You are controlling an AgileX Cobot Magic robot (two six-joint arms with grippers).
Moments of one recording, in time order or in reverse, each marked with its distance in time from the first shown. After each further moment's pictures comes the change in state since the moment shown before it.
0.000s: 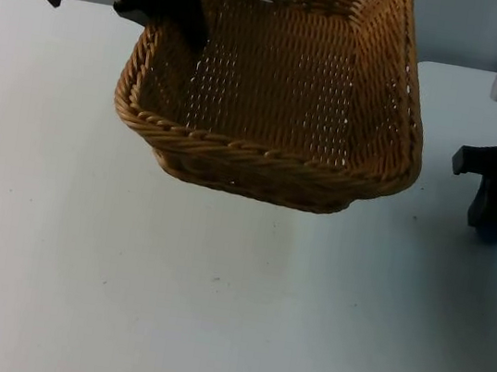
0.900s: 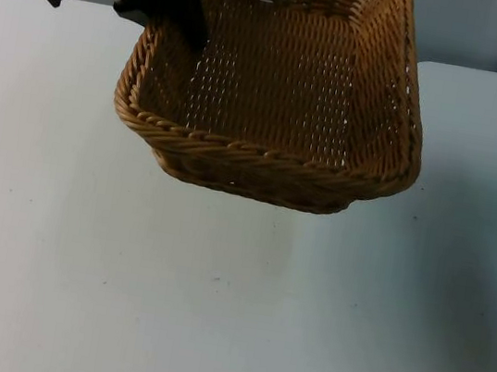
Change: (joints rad) right arm 0.000 -0.238 0.000 -0.026 0.103 0.020; left arm 0.000 0.000 0.000 0.000 0.000 0.004
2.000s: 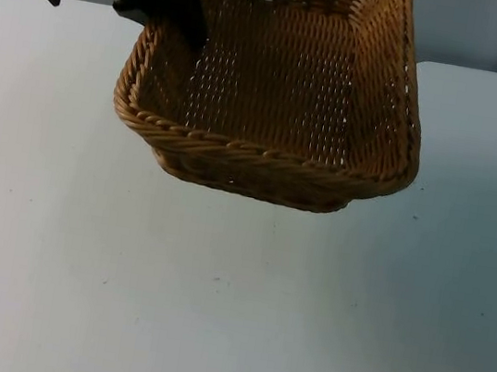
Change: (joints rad) right arm 0.390 -0.137 -0.238 0.151 0.075 -0.341; left arm 0.001 0.000 0.000 0.000 -0.006 0.004
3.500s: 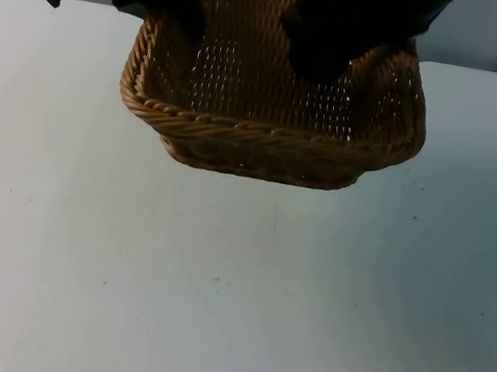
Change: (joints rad) right arm 0.069 0.180 0.000 -0.072 -0.048 -0.025; left arm 0.035 0.012 0.000 -0.097 -0.017 0.052
